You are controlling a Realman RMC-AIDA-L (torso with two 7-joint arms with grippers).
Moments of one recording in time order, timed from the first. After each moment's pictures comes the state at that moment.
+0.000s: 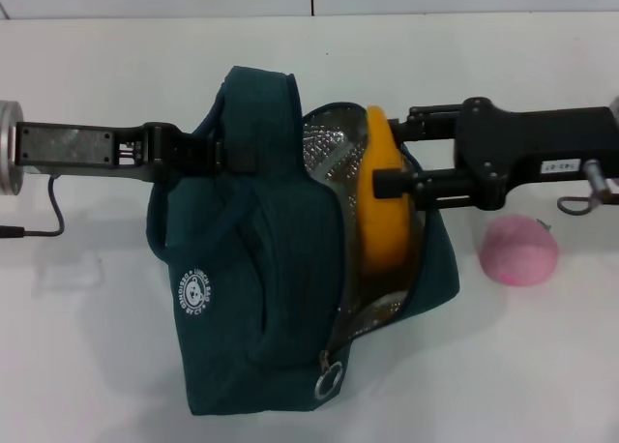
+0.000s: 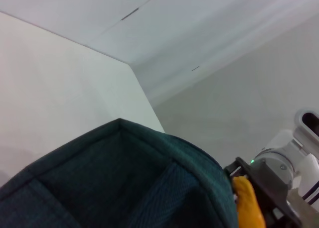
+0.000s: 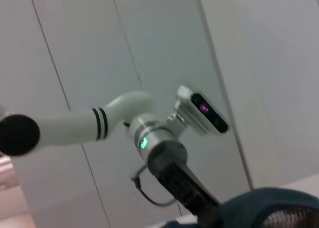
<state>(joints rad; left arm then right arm) -0.55 -1.99 0.79 0.81 1.87 1.85 -2.35 0.68 2.01 -1.04 -0.65 -1.63 -1.69 1.47</state>
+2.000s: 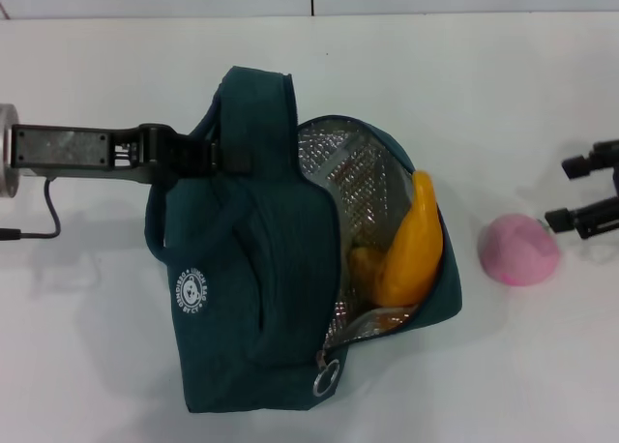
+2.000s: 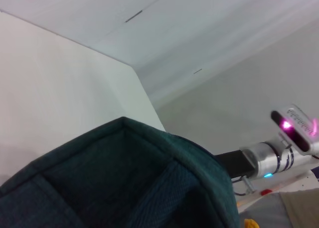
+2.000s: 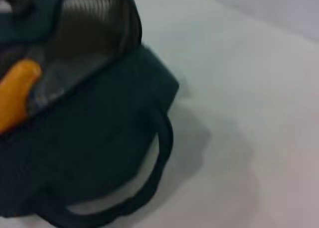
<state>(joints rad) -0.54 -1.99 0.79 0.81 1.86 1.85 -2.35 0.55 1.91 -0.97 -1.02 -2.14 -1.62 1.78</state>
